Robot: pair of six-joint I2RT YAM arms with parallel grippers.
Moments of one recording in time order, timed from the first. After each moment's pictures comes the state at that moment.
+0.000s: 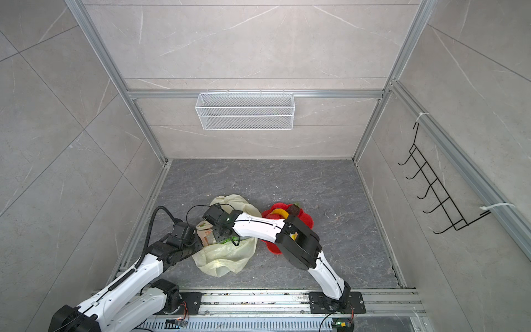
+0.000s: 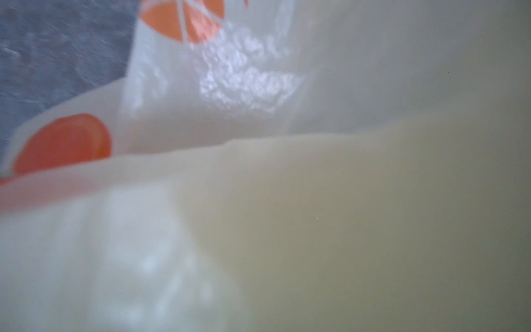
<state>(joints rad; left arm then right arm) -0.39 0.89 0.43 -0.60 -0.19 -0.81 1.08 2.15 1.69 -0.59 0.13 0.50</state>
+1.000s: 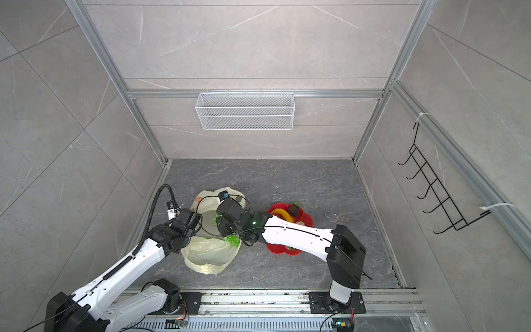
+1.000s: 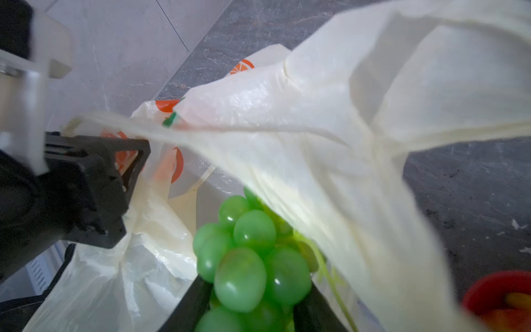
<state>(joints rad) -0.49 1.02 0.72 -0.82 -0.72 -0.71 1.09 1.71 1.38 -0.36 0.15 0.47</state>
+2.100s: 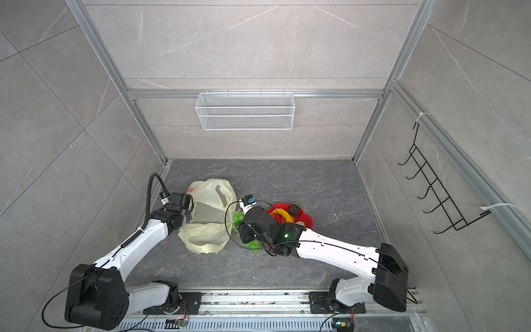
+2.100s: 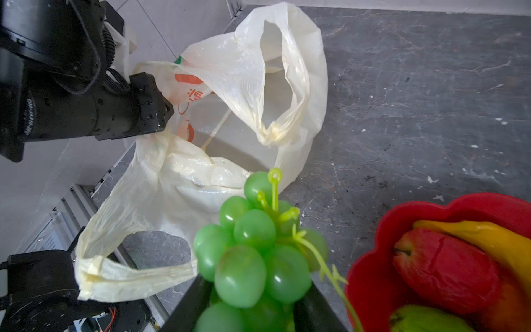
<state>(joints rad) -0.21 1.26 0.80 -0.59 -0.52 -0.64 1.07 1.36 1.07 -0.33 0.21 0.49</state>
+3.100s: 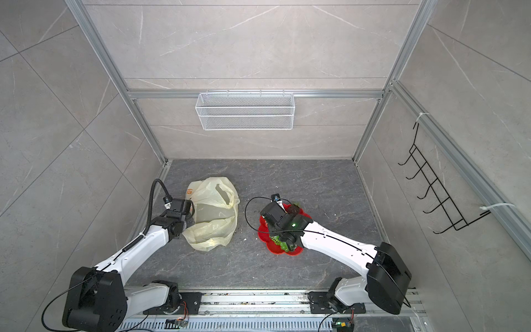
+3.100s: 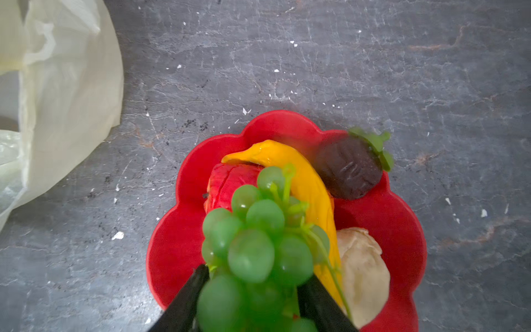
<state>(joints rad) -0.21 1.21 0.69 -0.50 -0.46 -0.61 0.85 1.39 0.98 -0.60 0.42 0.48</state>
